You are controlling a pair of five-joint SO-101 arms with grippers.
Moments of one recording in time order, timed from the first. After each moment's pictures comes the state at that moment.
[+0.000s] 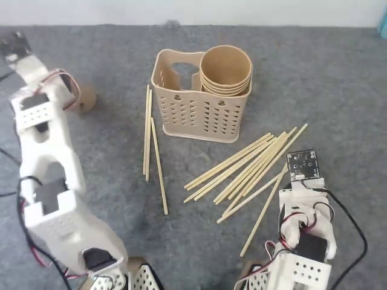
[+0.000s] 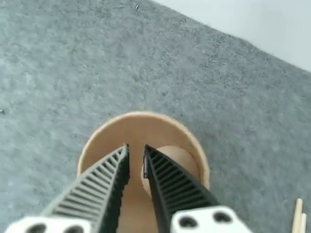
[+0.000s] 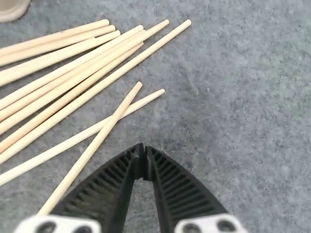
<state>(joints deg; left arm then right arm) -30.2 18.8 -0.7 37.7 9.6 13.2 -102.7 95.6 60.2 23.7</state>
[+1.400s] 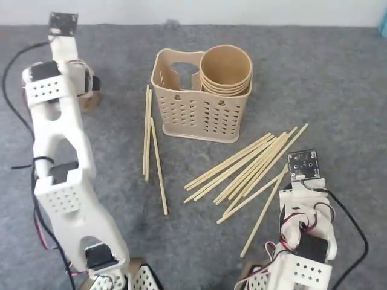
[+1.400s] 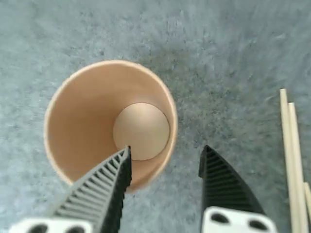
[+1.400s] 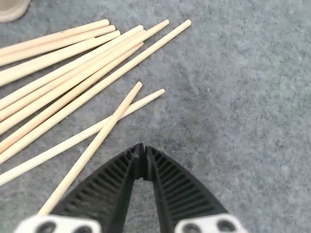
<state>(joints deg) -23.6 33.9 -29.7 69.6 -12.8 13.2 -102.7 95.6 60.2 23.7</state>
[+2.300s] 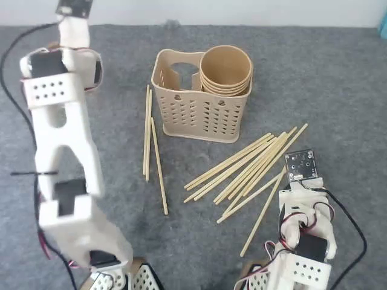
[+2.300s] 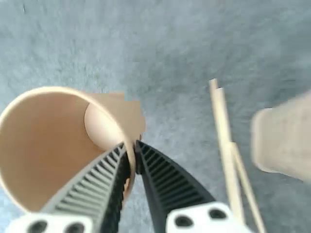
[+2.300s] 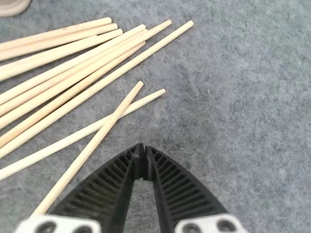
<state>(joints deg) -15.3 10.7 -29.7 84.9 -13.0 13.2 -102.7 95.6 60.2 25.6</state>
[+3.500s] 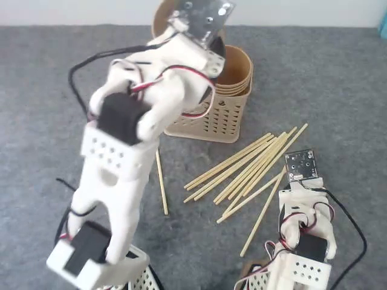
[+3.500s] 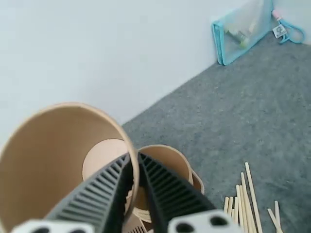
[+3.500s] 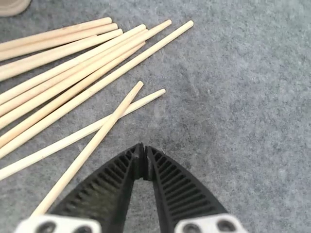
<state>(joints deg) 24.1 -6.2 -30.3 76.0 -7.8 13.2 -102.7 95.6 60.2 25.6</state>
